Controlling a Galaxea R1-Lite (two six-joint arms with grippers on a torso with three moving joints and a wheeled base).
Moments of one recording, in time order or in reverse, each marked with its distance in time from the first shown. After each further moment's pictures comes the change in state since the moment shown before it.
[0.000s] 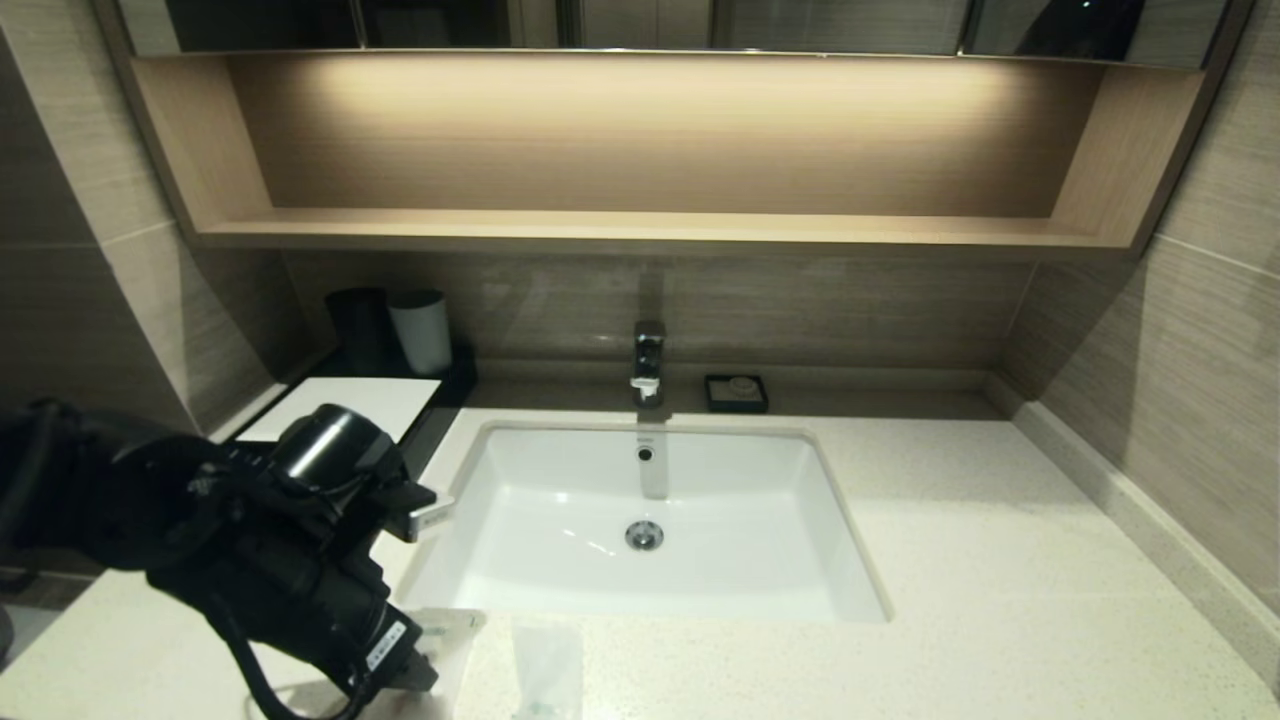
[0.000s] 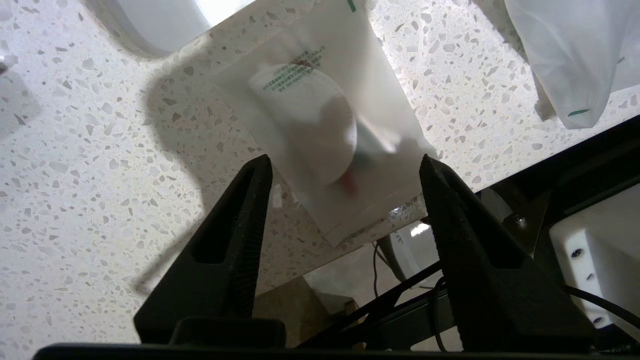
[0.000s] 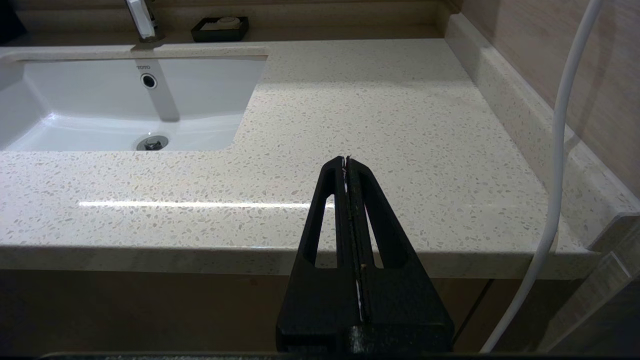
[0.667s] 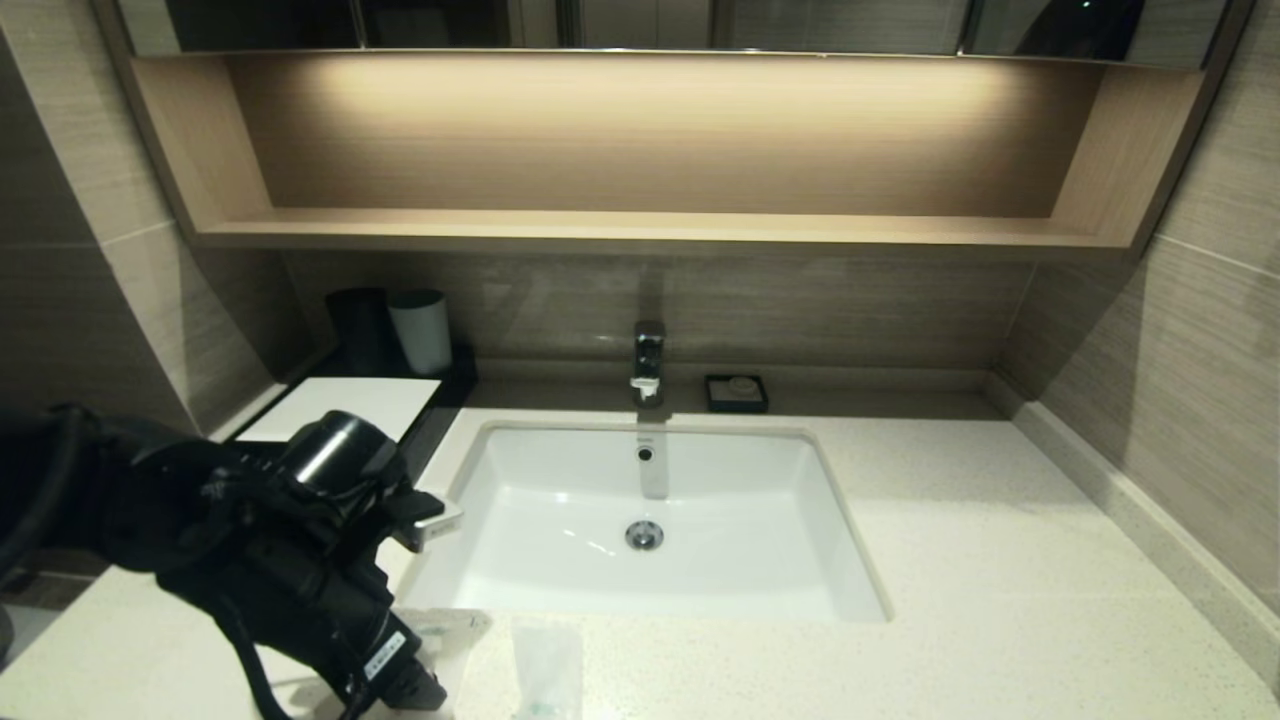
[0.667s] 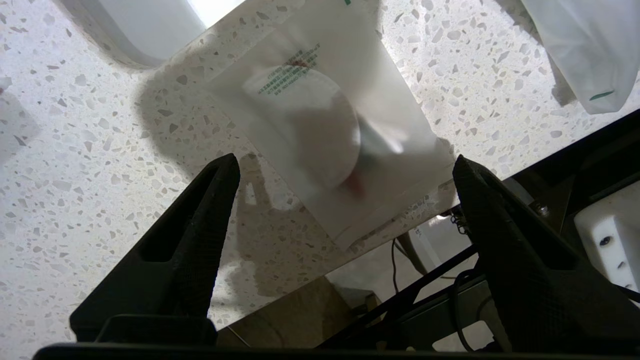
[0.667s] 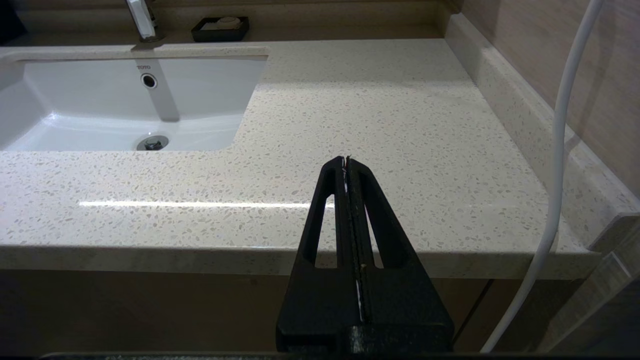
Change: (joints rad) left arm 0.000 0.019 0.004 -0.004 0.003 0.075; right arm 0.000 0.000 0.000 0.000 0.000 0.000
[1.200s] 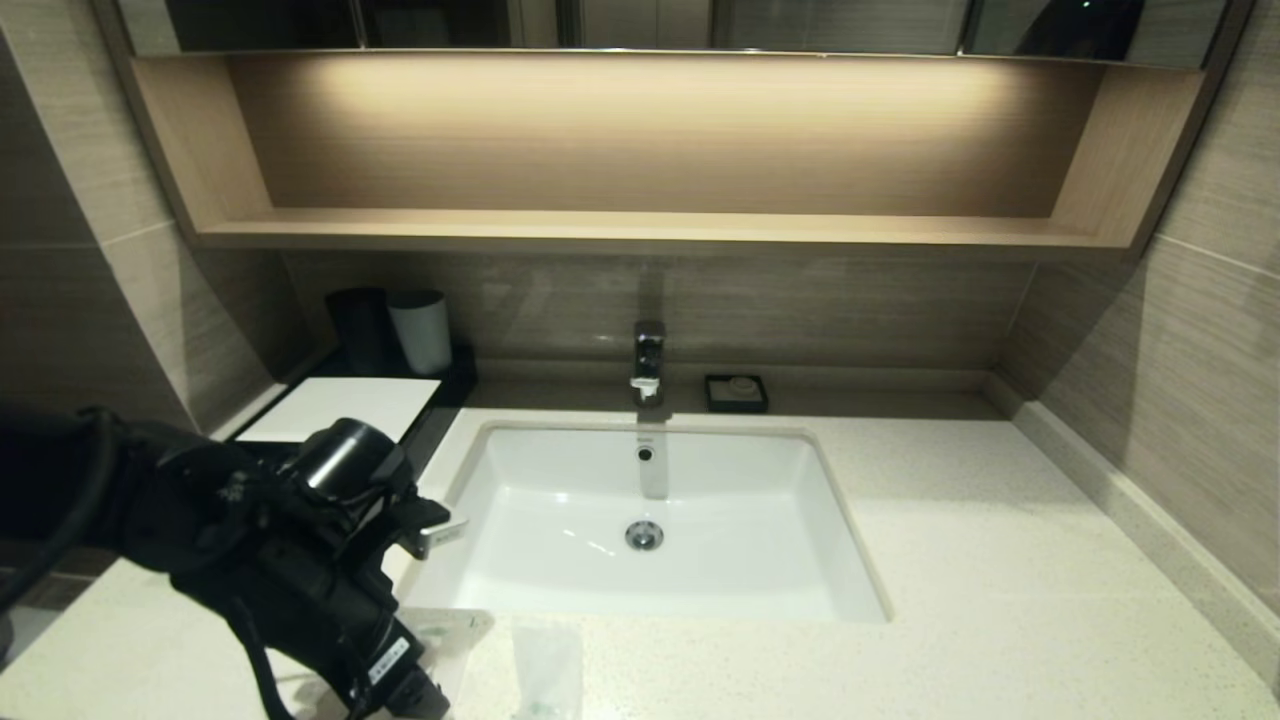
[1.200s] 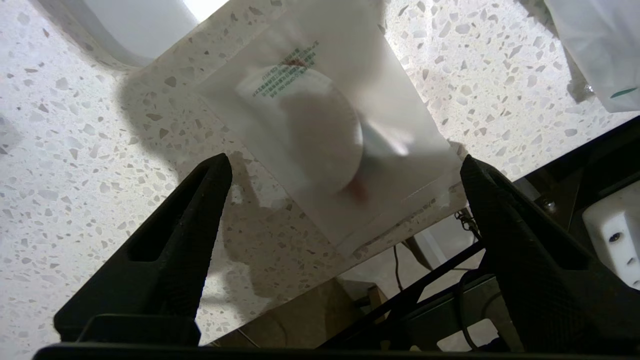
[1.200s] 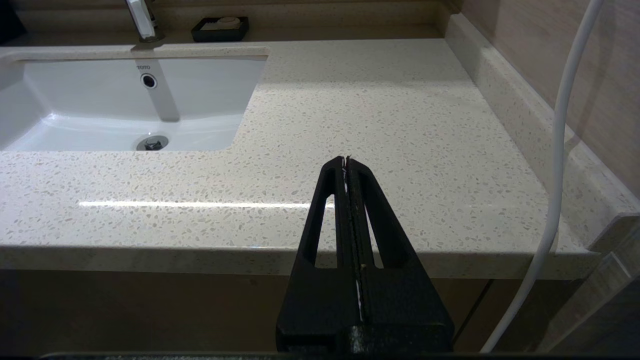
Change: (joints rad) left arm 0.000 0.029 0.003 -0.003 -0.001 0.015; right arm 0.000 0.000 0.000 0.000 0.000 0.000
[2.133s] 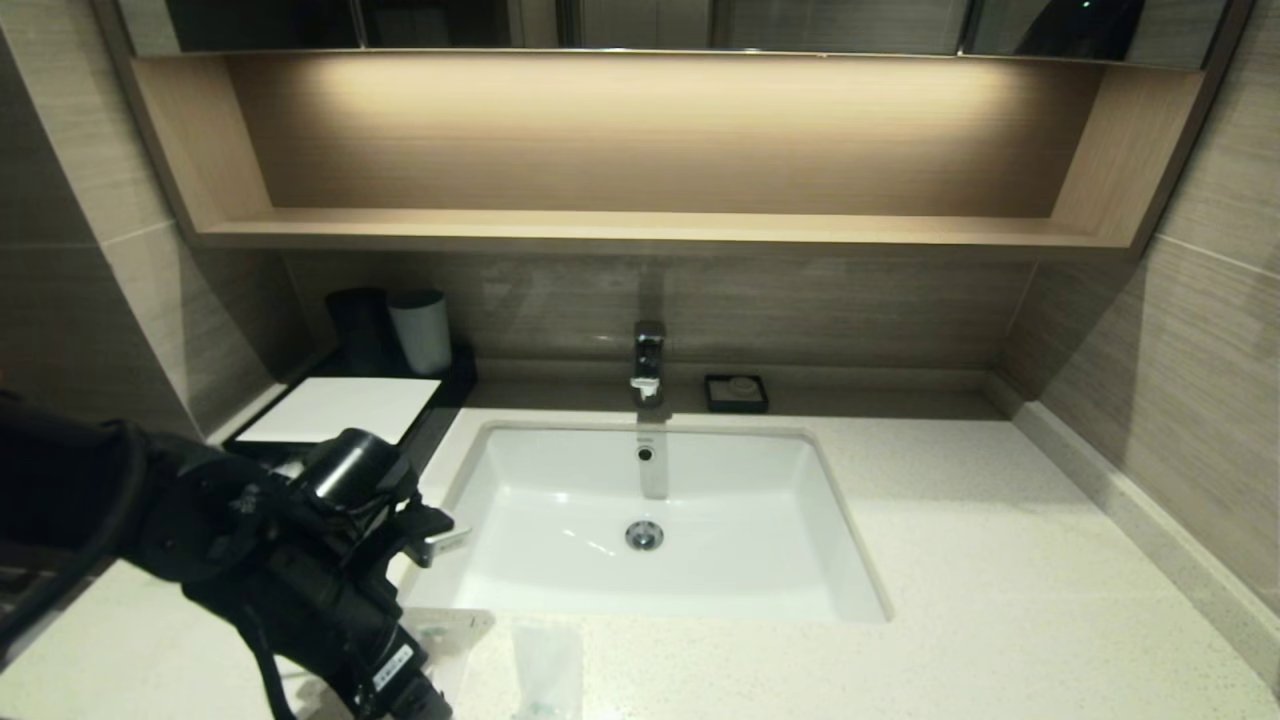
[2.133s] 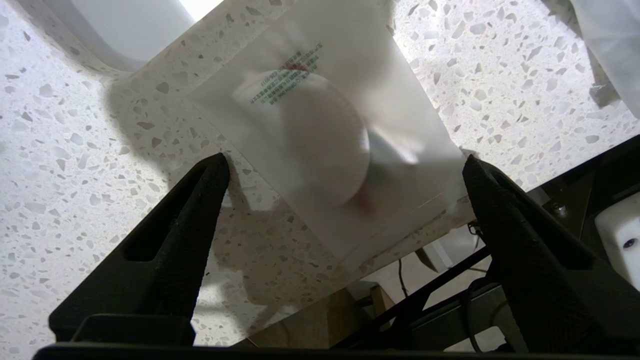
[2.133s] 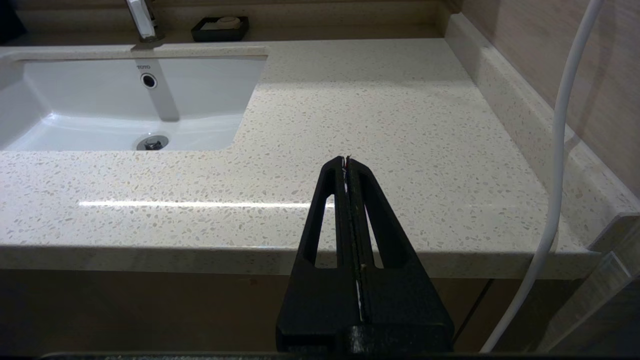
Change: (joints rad) left arm 0.000 0.022 0.025 -0.042 0.004 0.007; right arm 0.000 0.000 0.000 0.000 0.000 0.001
